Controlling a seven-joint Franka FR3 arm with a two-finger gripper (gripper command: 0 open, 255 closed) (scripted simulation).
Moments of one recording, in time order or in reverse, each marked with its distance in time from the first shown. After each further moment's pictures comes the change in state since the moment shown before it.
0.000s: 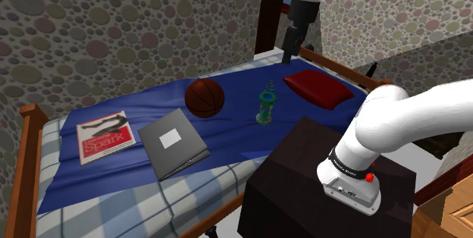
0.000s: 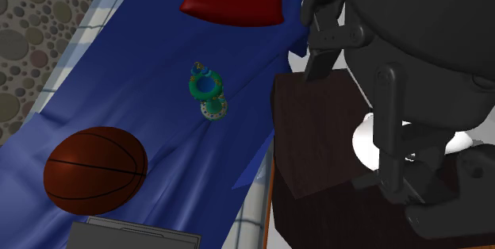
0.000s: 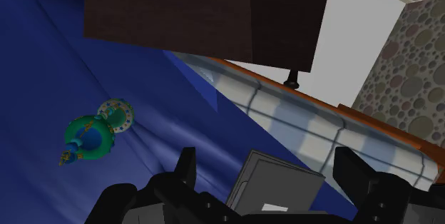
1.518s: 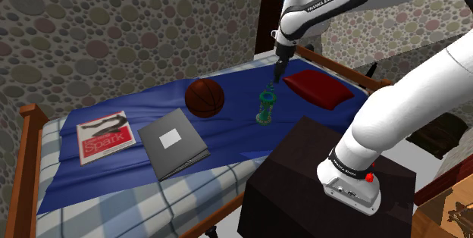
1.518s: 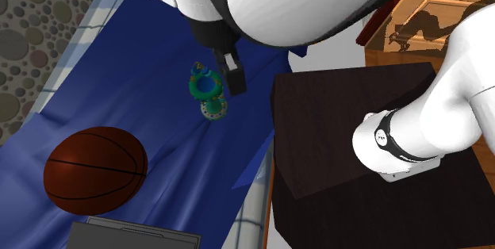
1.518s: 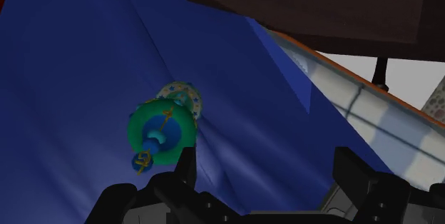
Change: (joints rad) arm -0.100 0.485 -0.282 -0.127 -0.181 0.601 -0.400
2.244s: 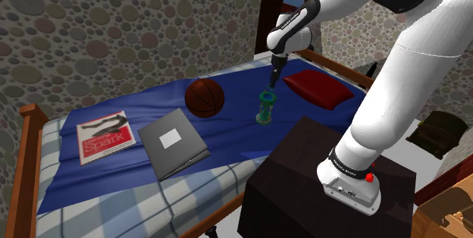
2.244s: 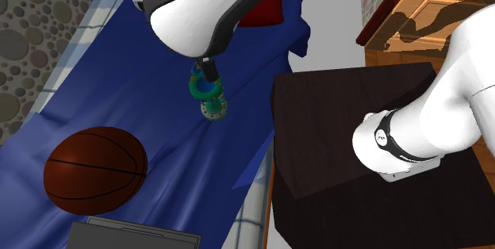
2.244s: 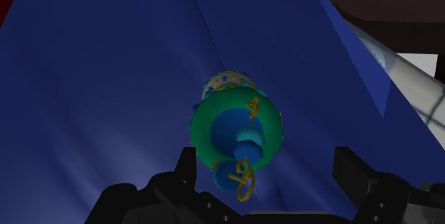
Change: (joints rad) arm -0.025 0.420 -0.096 0.169 0.106 0.247 -0.249
